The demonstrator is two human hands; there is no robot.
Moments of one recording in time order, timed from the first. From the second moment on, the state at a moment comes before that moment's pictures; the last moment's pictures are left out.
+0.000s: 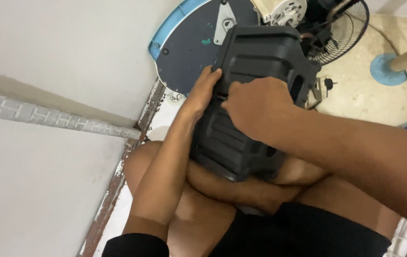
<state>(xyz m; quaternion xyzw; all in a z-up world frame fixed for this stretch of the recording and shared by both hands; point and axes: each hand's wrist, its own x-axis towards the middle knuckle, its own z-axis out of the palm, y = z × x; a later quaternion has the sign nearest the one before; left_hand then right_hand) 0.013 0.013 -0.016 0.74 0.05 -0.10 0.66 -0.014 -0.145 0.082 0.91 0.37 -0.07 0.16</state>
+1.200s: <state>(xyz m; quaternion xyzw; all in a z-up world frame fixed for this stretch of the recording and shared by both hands) 0.010 0.013 -0.013 0.72 0.10 -0.10 0.68 0.003 -0.171 0.082 0.89 0.42 0.09 0.18</state>
